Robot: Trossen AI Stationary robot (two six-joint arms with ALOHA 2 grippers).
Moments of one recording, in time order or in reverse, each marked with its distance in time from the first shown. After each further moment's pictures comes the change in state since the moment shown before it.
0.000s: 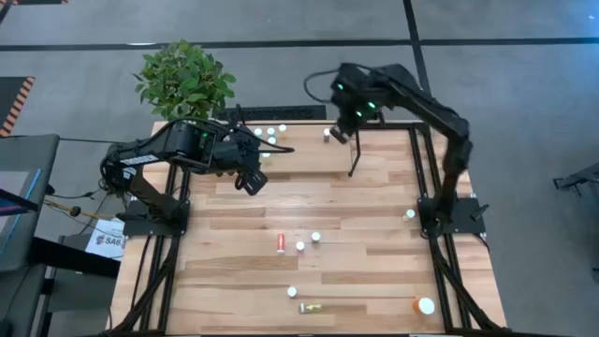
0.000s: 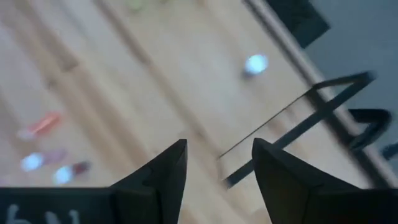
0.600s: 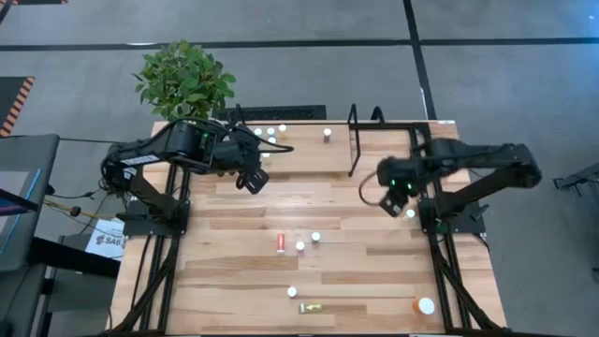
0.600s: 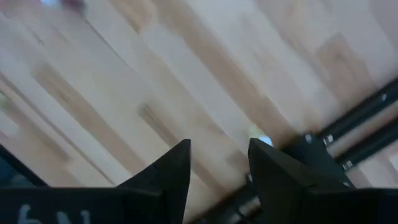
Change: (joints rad) left arm 0.000 0.005 -0.001 0.000 -0.008 -0.078; right arm 0.519 -0.601 -0.857 -0.001 -0.019 0.603
